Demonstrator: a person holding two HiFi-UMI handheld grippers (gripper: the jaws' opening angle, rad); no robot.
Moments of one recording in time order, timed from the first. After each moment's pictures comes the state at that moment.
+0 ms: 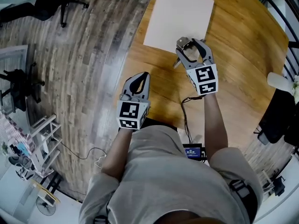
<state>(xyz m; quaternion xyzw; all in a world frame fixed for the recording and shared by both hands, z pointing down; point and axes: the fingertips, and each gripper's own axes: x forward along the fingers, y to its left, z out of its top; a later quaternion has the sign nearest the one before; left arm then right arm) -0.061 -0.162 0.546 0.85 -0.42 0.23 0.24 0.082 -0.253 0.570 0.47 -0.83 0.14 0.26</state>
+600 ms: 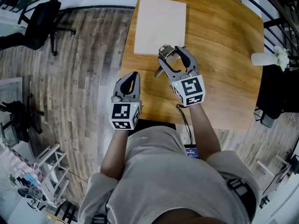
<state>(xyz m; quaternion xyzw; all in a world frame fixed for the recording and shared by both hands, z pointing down) -0.085 -0.171 0.475 0.89 -0.39 0.17 0.18 0.037 -0.205 0.464 0.56 -0.80 0.11 0.16</state>
